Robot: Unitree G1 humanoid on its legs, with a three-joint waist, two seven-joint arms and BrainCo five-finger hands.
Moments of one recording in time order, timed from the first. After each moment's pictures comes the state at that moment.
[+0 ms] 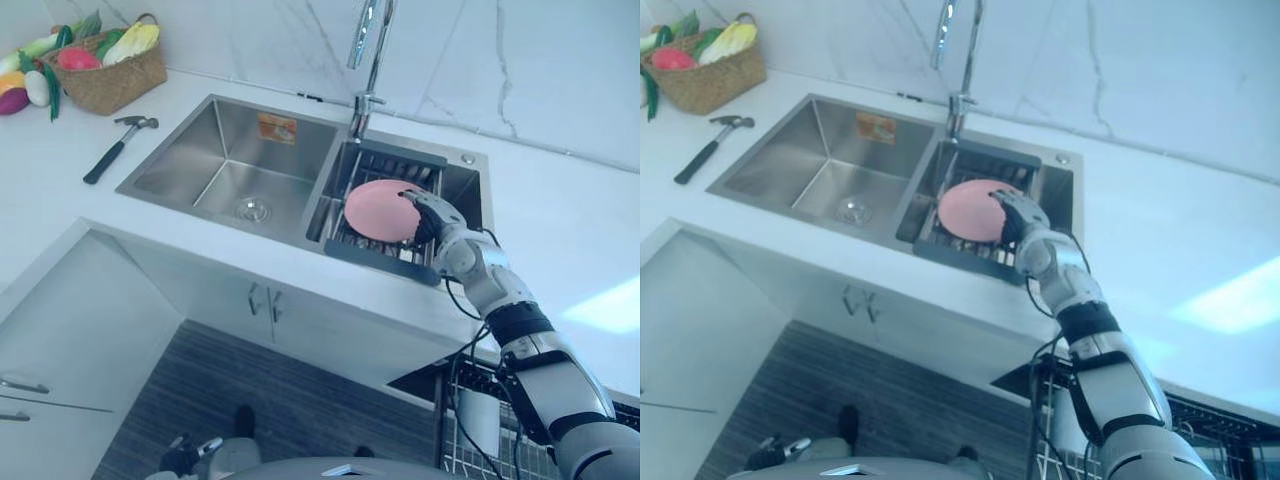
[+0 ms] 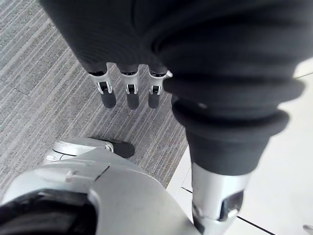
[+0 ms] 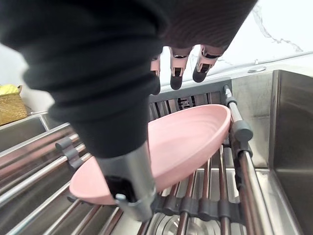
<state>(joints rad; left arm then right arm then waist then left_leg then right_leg) 0.24 0.13 0.15 0.92 -0.11 -0.02 -0.05 -0.63 -0.56 0.23 0.58 -0.69 -0.06 0.08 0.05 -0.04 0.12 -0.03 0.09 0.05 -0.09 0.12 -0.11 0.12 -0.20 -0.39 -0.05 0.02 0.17</state>
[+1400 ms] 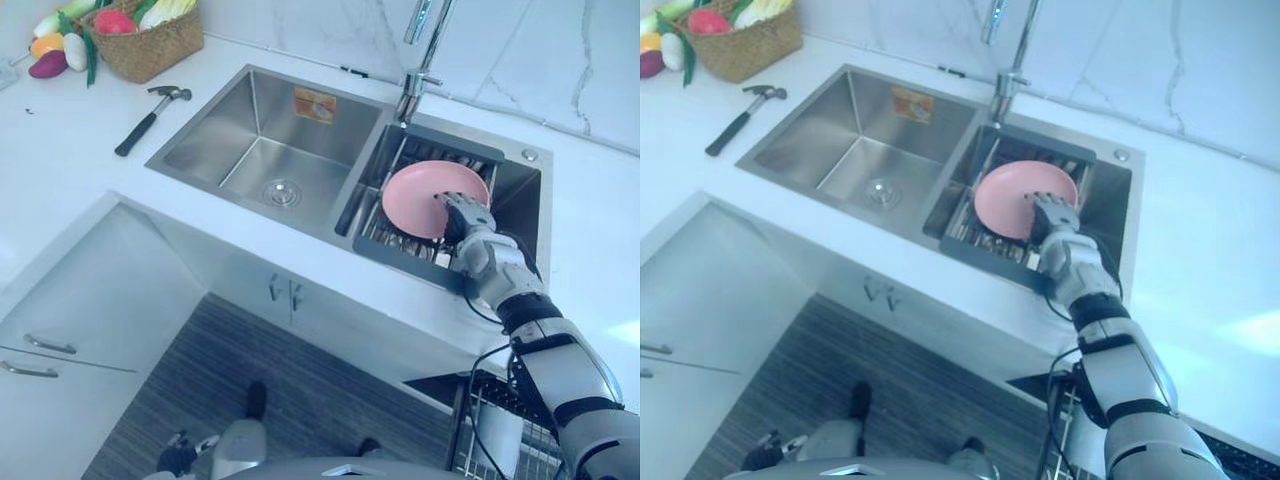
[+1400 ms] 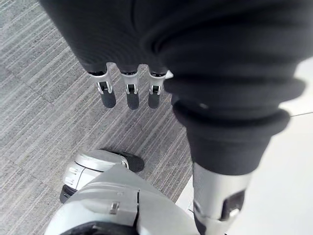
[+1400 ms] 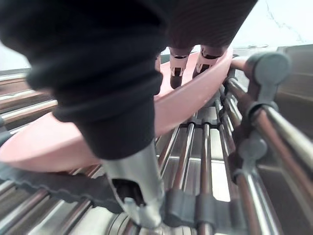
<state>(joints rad) 0.25 0.15 0.11 0.92 -0.16 -0.06 -0.05 -0.72 -0.60 0.25 0.85 -0.78 -0.02 -0.07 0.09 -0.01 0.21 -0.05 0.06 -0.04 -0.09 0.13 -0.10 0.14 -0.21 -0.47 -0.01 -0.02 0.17</state>
